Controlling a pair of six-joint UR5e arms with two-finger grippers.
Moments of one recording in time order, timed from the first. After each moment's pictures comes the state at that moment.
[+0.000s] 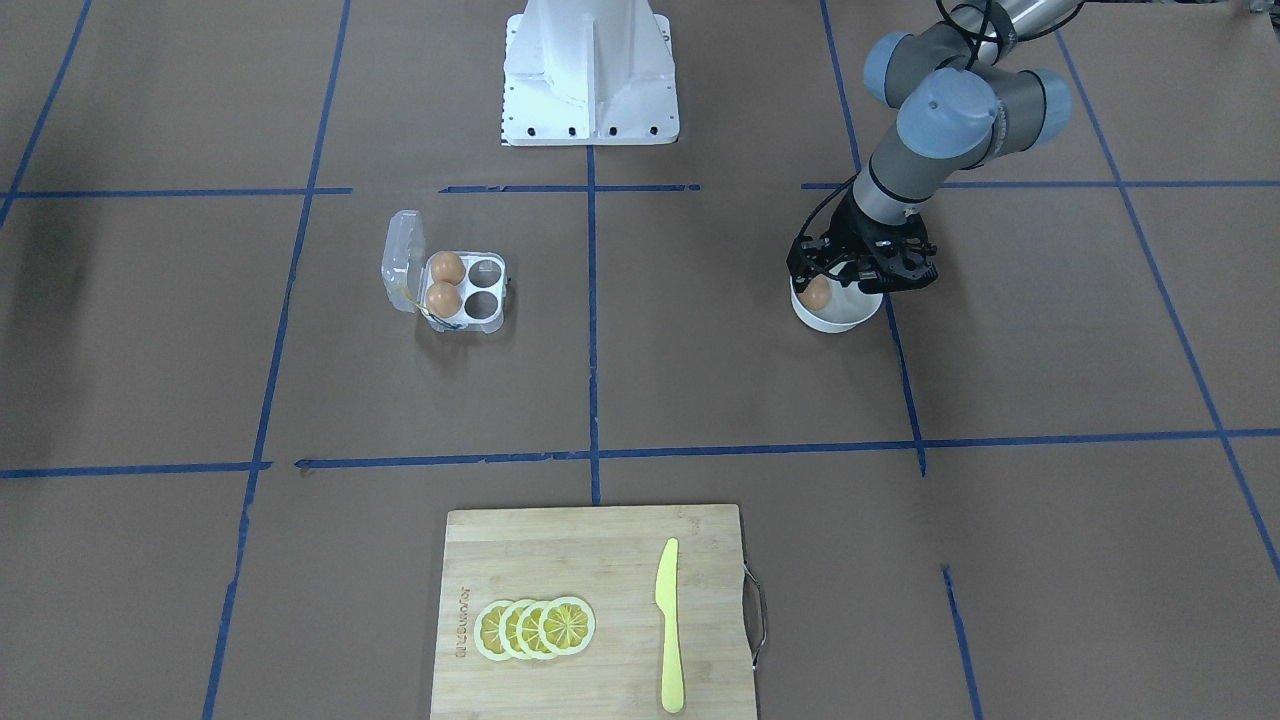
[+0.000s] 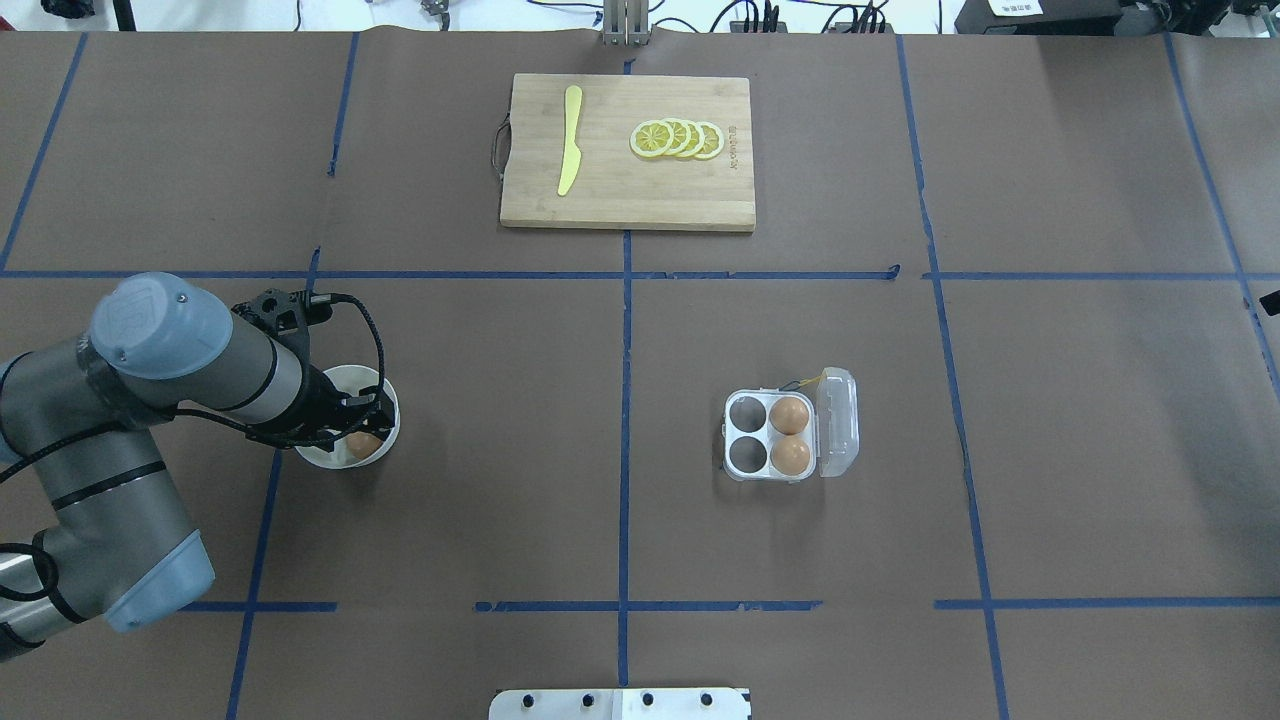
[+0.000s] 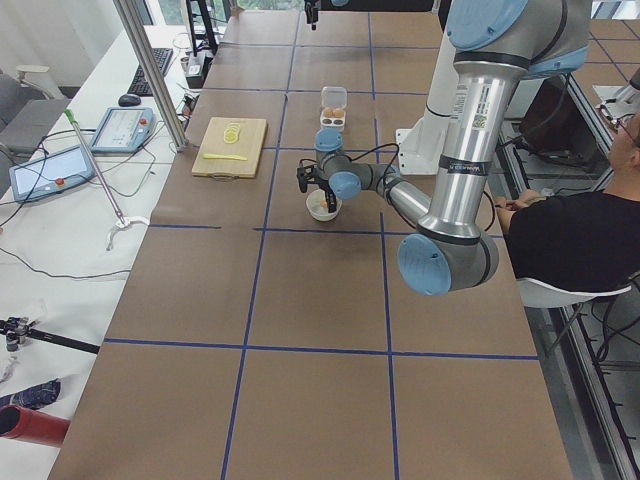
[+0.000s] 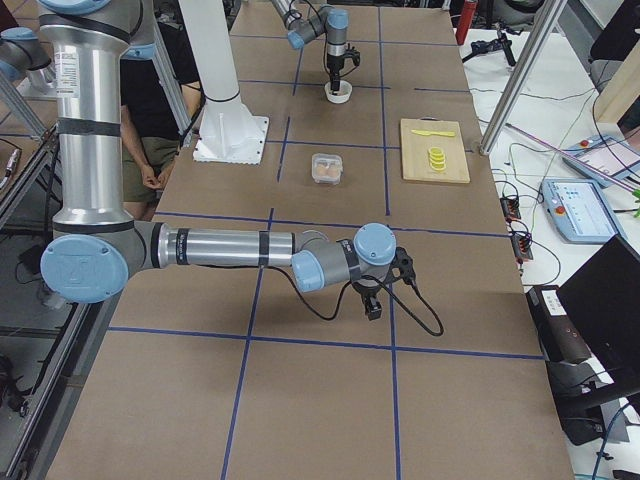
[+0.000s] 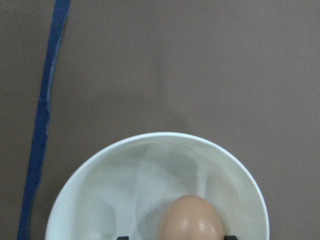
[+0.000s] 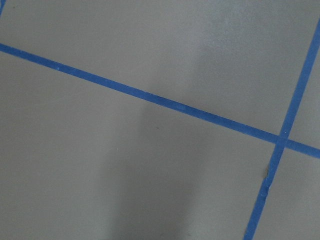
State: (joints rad) left arm -0.59 -1.79 -1.79 -1.96 -2.03 -1.34; right arm 1.38 -1.60 1.57 -1.26 2.43 0.01
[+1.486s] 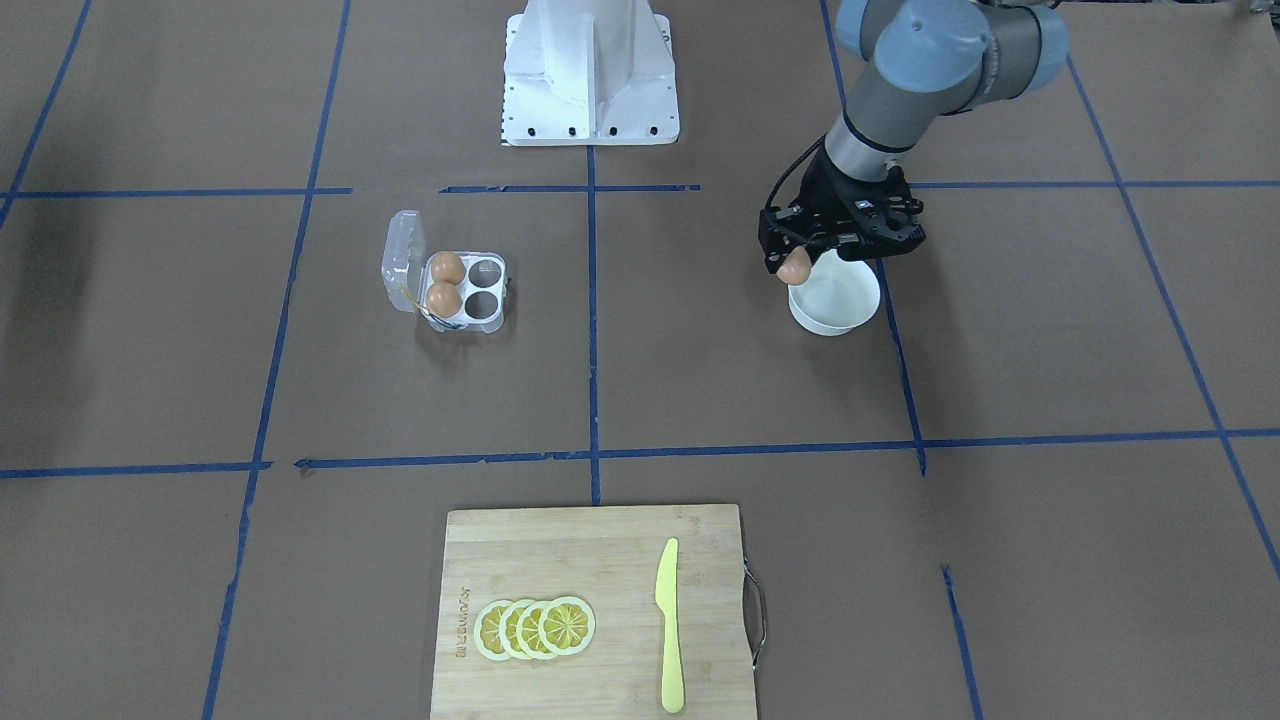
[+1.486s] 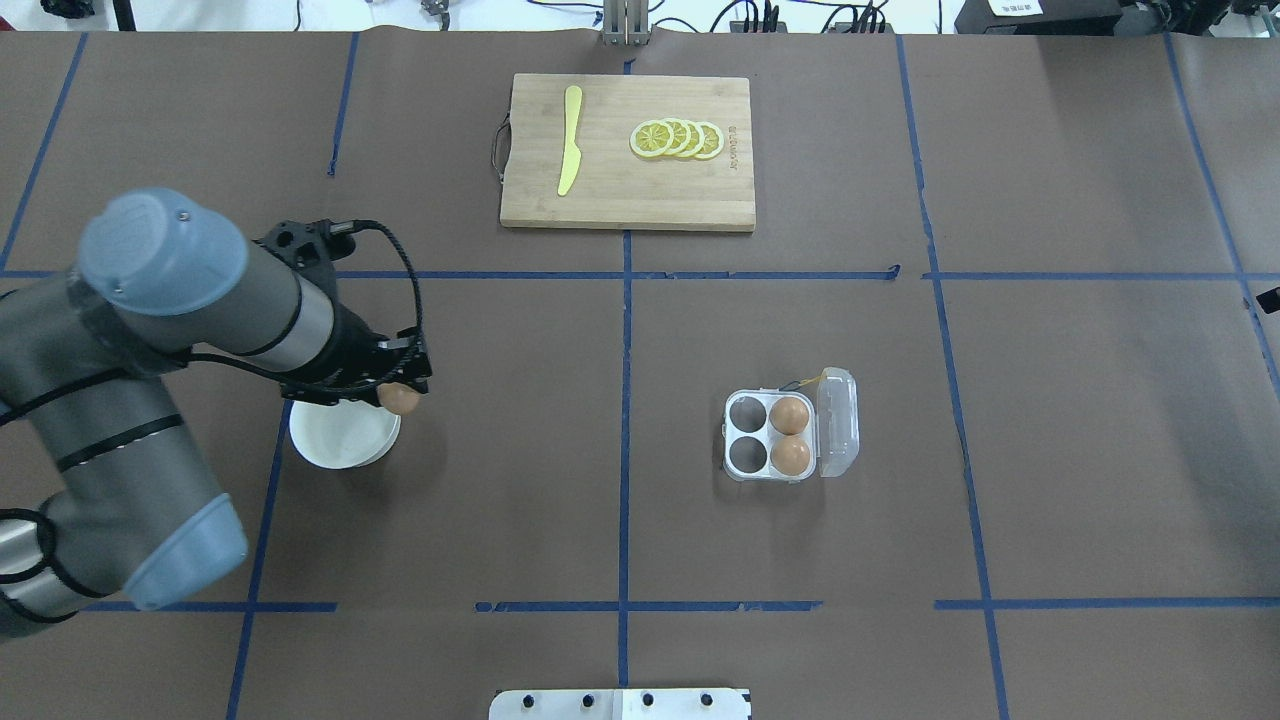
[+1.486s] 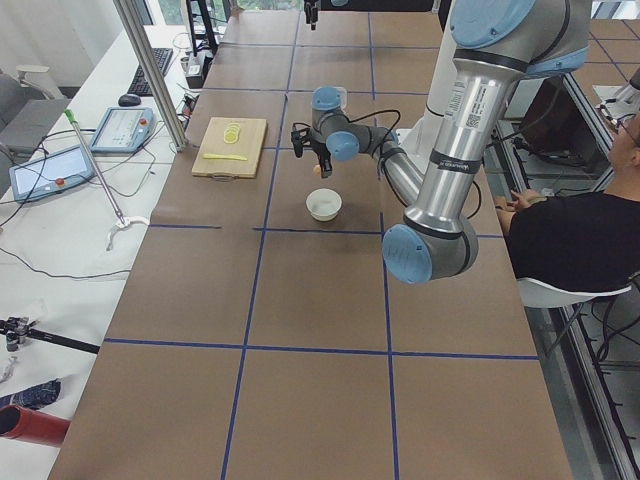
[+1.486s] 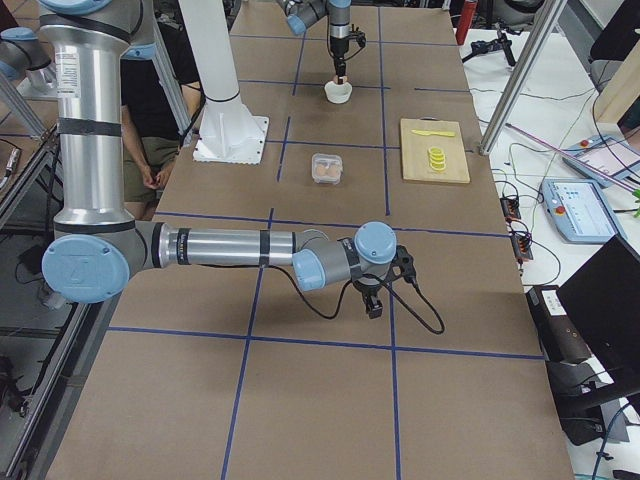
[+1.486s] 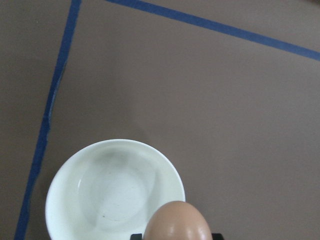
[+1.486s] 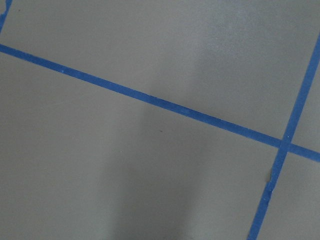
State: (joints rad) left arm -0.62 -1.97 -1.90 -1.74 -2.03 -1.45; right arm 1.38 -1.59 1.57 -1.25 2.43 0.02
